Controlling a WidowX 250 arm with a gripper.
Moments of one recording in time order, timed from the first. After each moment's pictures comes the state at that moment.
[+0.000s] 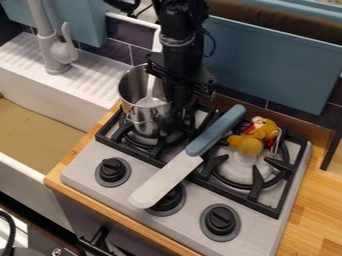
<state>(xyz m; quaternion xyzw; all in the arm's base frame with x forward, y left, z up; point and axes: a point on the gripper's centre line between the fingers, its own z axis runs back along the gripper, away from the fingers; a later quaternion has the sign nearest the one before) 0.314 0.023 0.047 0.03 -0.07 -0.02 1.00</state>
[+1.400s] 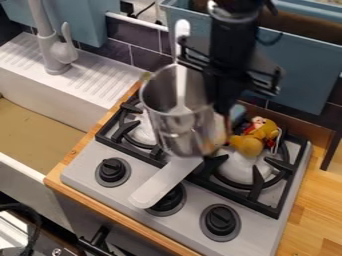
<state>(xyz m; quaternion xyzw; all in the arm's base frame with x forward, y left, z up) 0.264 -0.072 0.116 0.02 -0.07 -0.01 1.00</state>
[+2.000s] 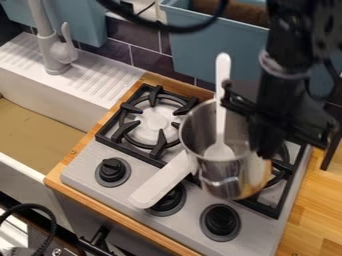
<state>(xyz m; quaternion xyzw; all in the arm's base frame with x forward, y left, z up) 0.247 -0.127 0.090 0.00 -0.07 -0.04 1.00</state>
